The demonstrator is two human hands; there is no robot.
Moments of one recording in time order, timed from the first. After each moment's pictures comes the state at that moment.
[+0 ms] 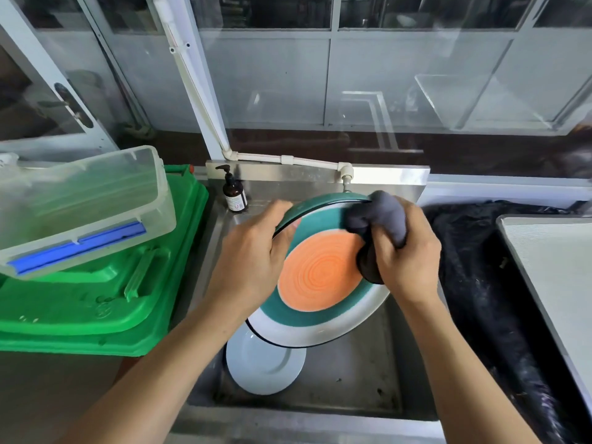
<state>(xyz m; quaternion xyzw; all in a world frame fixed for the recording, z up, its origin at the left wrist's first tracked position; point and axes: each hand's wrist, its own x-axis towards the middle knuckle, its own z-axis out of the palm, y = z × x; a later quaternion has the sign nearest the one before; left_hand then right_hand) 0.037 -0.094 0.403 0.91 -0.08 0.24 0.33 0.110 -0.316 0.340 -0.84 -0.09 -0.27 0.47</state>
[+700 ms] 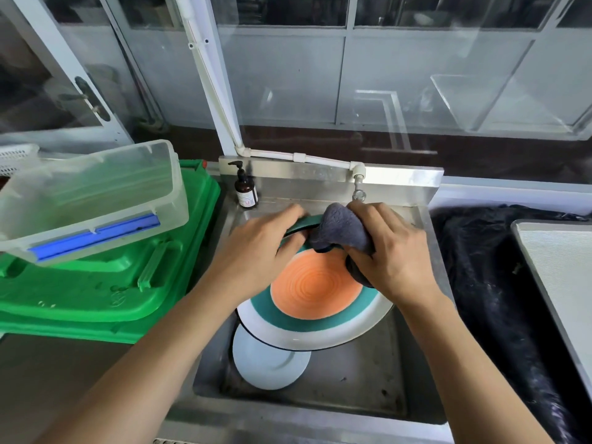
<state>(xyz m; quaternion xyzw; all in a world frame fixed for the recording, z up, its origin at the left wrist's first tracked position) 0.041 -0.075 0.405 0.95 -0.11 0.14 0.26 0.109 -0.295 0.356 -0.85 -0.34 -0.30 0.28</state>
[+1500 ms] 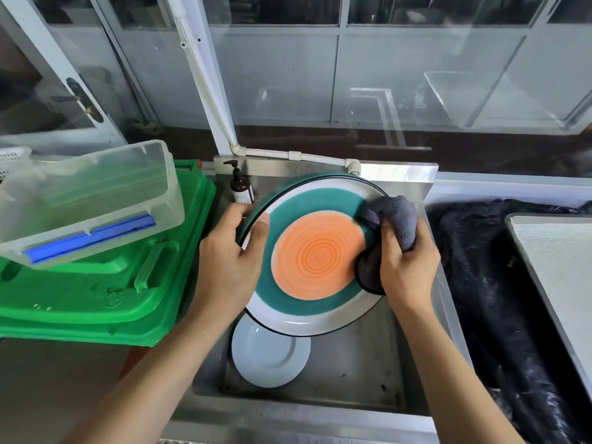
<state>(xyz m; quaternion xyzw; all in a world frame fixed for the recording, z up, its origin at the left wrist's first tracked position) 0.019 -0.069 0.382 0.85 0.07 0.27 0.44 0.100 -0.305 0.312 -0.79 0.03 -0.23 0.57</state>
